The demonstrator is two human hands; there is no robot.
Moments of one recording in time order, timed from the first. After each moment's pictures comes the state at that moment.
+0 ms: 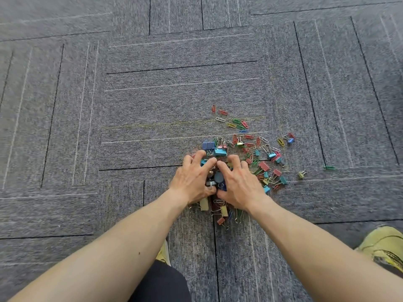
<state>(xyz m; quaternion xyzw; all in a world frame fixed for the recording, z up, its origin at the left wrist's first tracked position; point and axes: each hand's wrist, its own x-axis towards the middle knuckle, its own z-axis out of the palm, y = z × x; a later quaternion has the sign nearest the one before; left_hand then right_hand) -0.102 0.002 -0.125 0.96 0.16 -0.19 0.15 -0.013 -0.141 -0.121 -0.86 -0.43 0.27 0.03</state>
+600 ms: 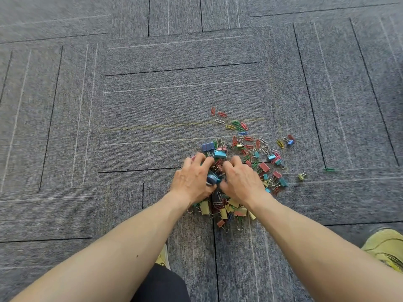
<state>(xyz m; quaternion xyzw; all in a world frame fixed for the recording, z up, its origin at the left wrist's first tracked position) -0.096 -0.004 -0.115 0.95 0.19 -0.17 0.18 -0.004 -0.131 -0.117 -0.88 -0.40 0.26 0.05</state>
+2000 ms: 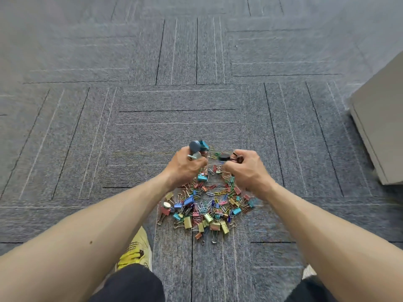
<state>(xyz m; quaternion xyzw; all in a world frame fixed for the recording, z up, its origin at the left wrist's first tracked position) -0.042 -0.007 0.044 0.74 0.30 -0.05 0.59 0.066 -0.161 0.045 -0.78 -0.20 0.37 0.46</state>
